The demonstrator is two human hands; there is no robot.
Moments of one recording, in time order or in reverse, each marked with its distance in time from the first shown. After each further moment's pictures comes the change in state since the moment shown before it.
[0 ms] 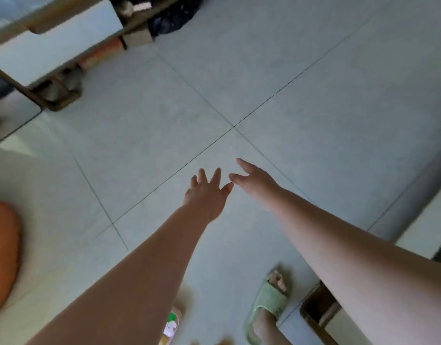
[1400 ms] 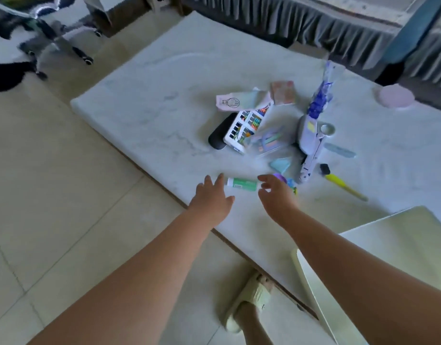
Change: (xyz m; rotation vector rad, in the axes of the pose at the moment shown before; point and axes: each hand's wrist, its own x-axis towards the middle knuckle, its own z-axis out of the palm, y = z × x) left_hand -0.035 0.751 0.086 0.977 -0.329 1.439; right_hand -0.200 0.366 -0.429 0.978 1.452 0.928
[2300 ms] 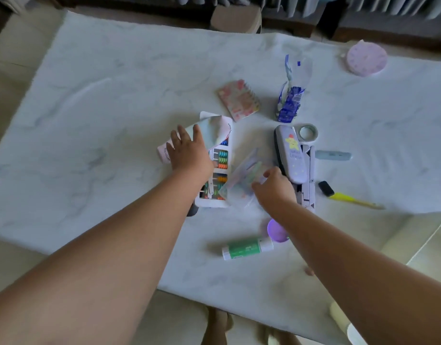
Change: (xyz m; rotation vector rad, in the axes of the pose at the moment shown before) left_hand 0.303 0.112 -0.099 0.392 0.082 0.205; right_hand 0.201 -0.024 -0.036 0.119 0.148 0.535
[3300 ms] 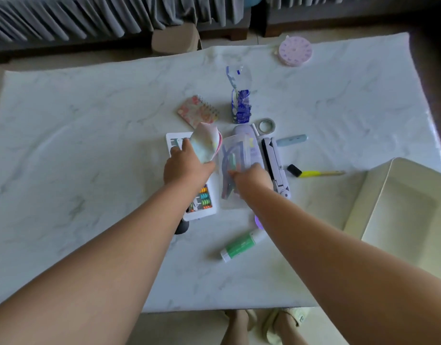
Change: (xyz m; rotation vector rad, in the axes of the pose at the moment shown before) left_hand -0.016 0.027 -0.026 -0.160 0.045 0.160; right_hand -0.008 -0.027 -0.002 0.424 0.087 0.288
